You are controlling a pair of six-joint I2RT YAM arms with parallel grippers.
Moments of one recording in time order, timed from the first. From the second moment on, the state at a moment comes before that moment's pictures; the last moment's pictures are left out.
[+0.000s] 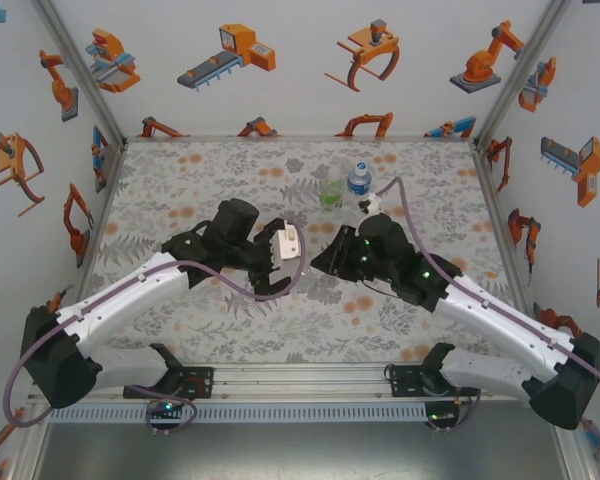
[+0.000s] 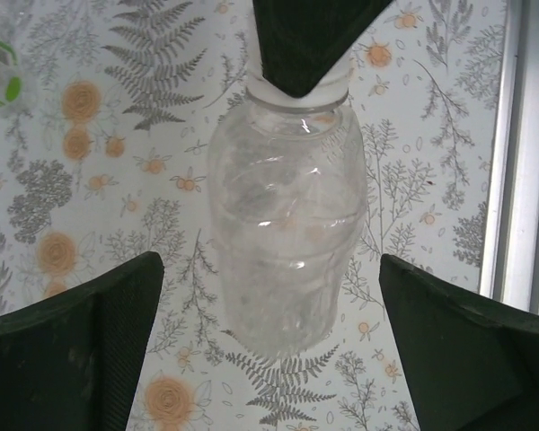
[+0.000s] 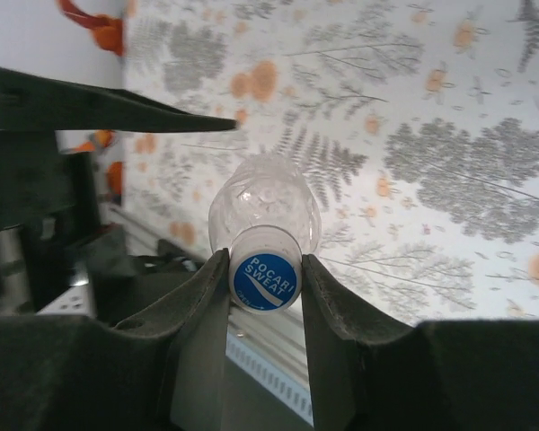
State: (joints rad) left arm -0.82 1.23 1.00 -0.52 0.44 0.58; right arm 0.85 1.05 0.91 -0.44 -0.02 0.93
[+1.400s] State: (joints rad) left arm -0.66 1.07 0.81 -0.42 0.11 -0.19; right arm 0.58 2.23 2.29 -0.97 0.02 0.14
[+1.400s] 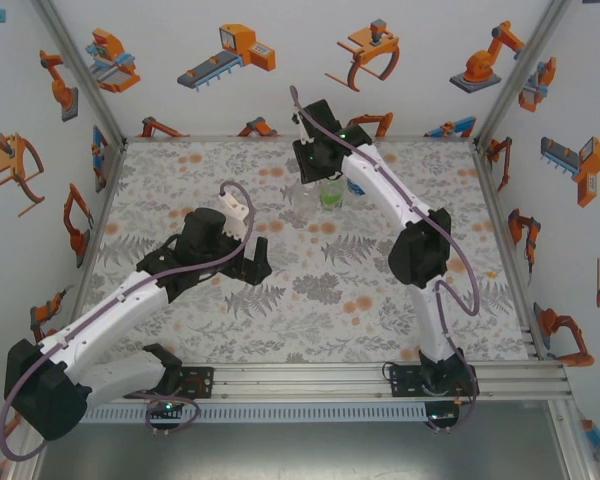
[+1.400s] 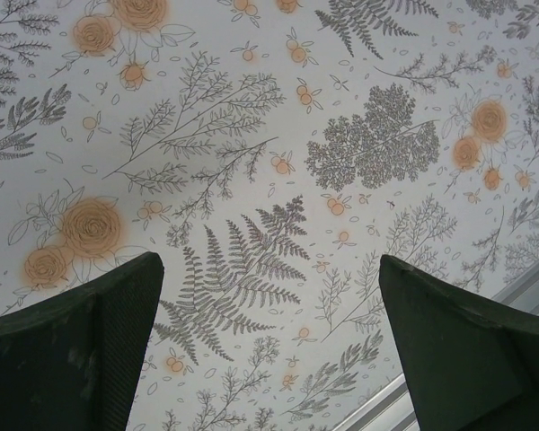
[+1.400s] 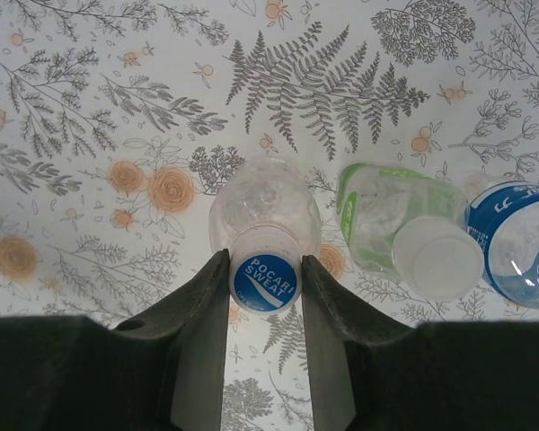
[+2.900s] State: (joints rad) left arm -0.66 1.18 0.79 -0.27 -0.19 -0.29; right arm 0.54 1.83 1.94 -0.91 0.11 0.12
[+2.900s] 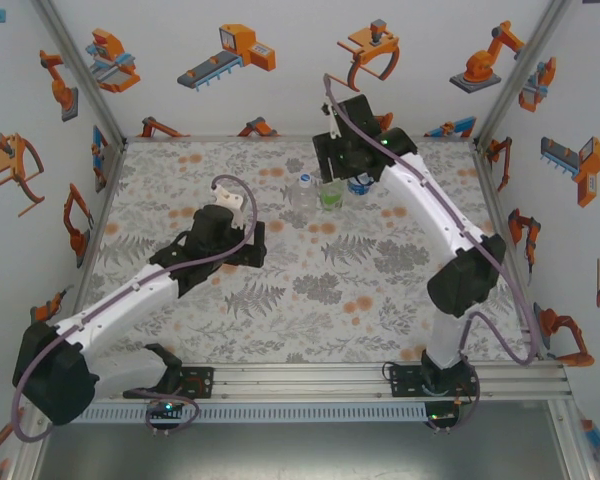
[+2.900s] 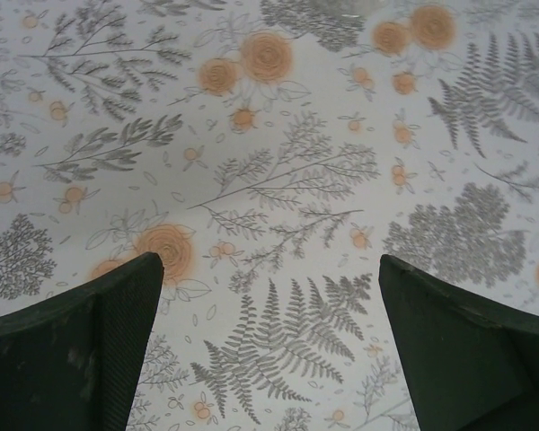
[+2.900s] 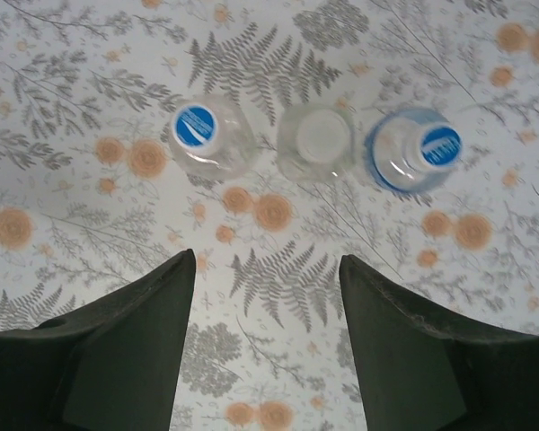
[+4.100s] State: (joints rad) left arm -0.66 1.54 0.90 -0.10 -0.59 -0.19; right arm 0.10 1.31 0.74 -0.30 0.20 0.17
